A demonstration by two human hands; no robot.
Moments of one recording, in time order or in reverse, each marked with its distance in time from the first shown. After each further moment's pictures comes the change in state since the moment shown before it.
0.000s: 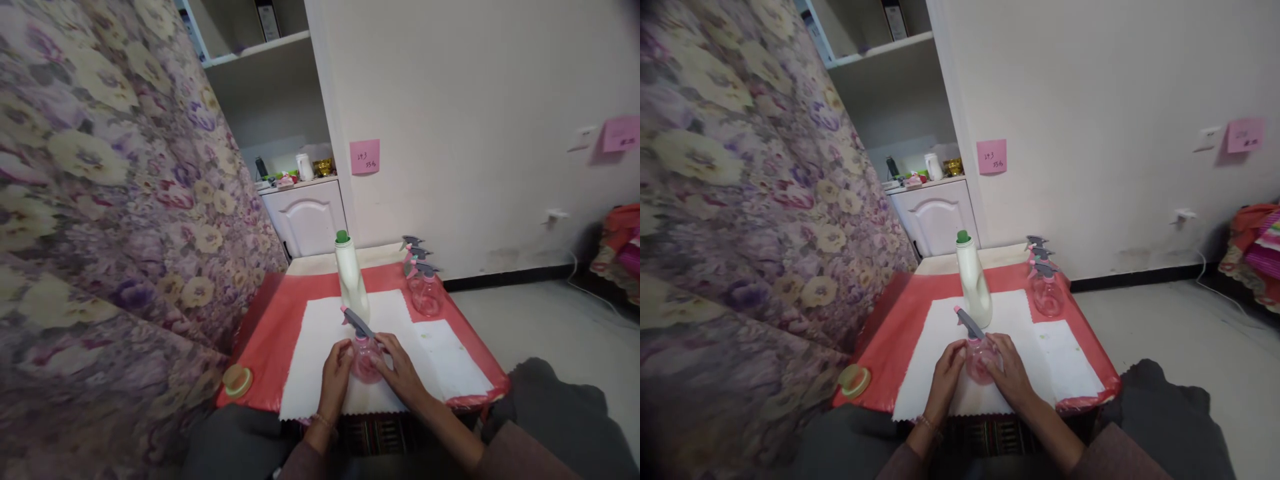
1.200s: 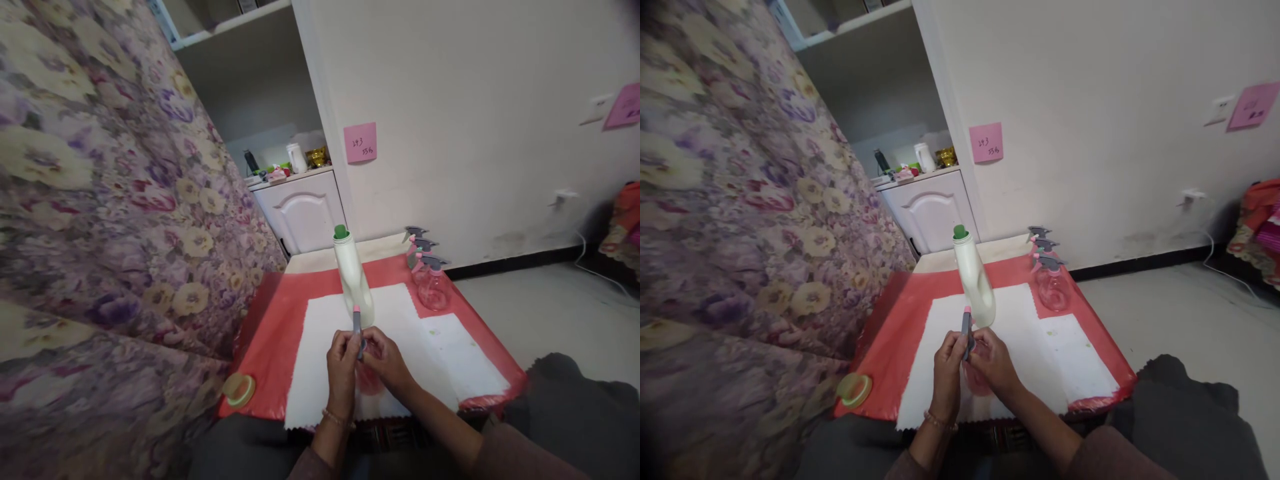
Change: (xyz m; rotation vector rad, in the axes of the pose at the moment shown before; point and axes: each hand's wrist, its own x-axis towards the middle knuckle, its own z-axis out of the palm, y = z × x) left_hand 0.014 0.038 0.013 -0.072 0.041 0.025; right_hand 0.039 -0.030 0.035 0.507 0.003 0.176
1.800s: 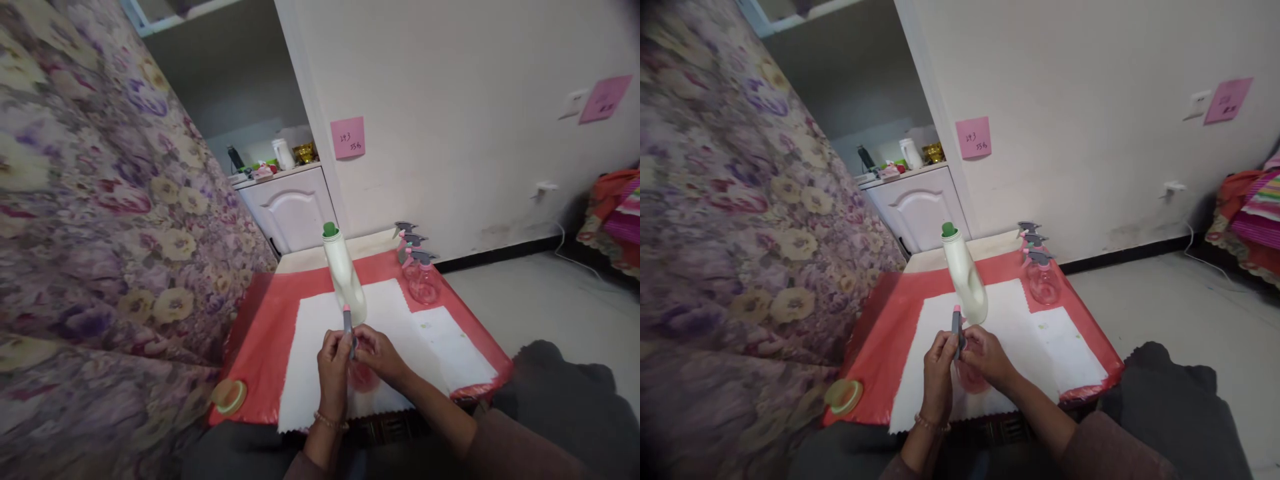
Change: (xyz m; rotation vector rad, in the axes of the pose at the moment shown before) left_hand -0.002 0.008 0.000 -0.001 0.006 0.000; right_hand 0.006 -0.006 -0.008 0.063 -0.121 0.032
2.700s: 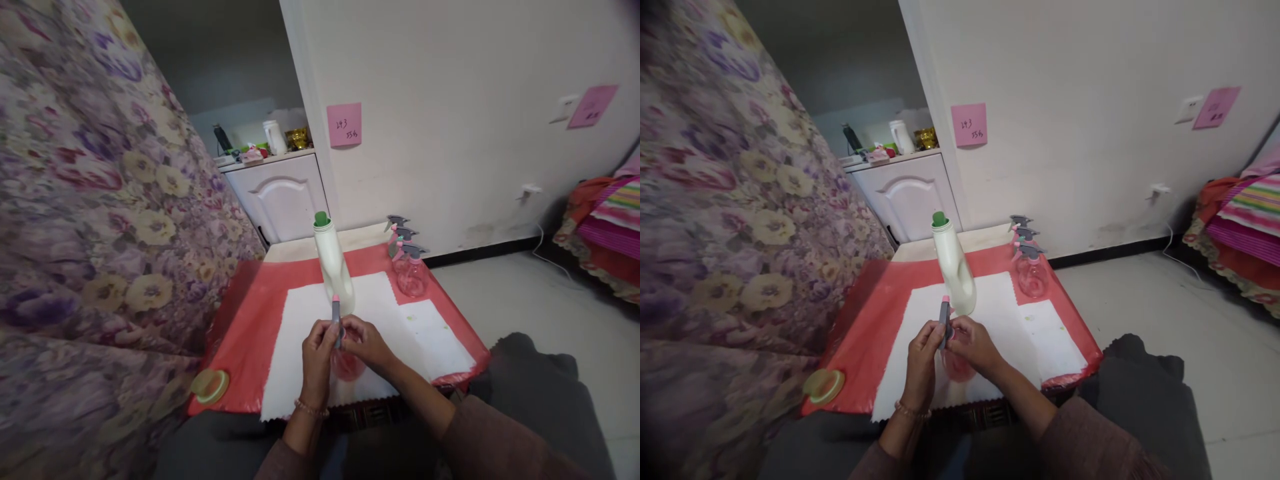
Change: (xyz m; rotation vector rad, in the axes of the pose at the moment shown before) left_hand 0.004 0.007 -0.002 -0.046 -0.057 -0.051; right_hand 0.002 -0.005 -0.001 0.024 0.011 0.041
